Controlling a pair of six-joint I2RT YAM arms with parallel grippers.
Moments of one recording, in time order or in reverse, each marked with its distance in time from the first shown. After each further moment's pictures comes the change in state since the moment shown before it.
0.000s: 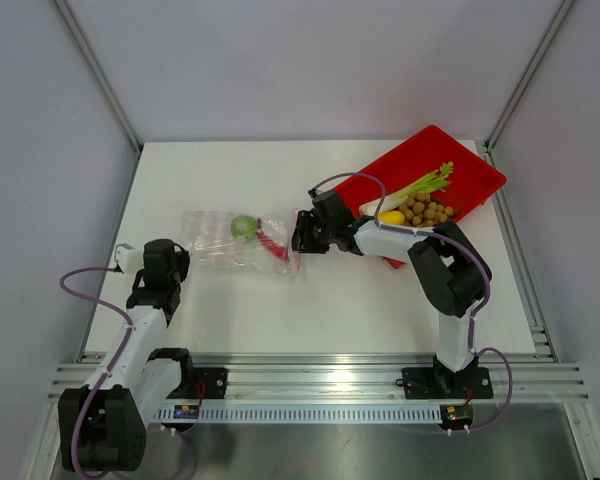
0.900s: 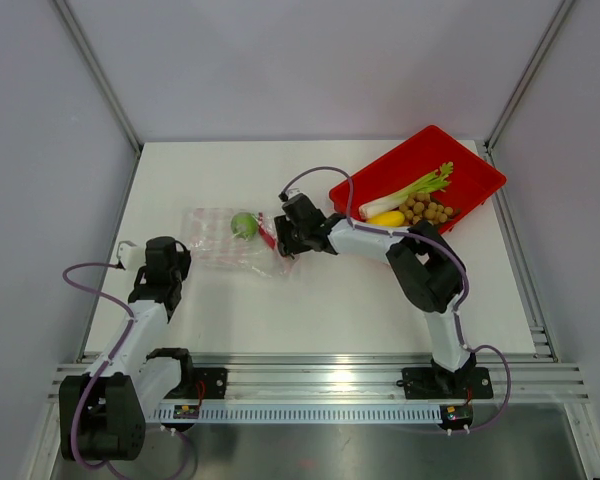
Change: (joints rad) left arm 0.001 0.062 0.008 0.028 0.003 0.040; right arm 0.117 0.128 0.208 -0.153 0.259 -0.264
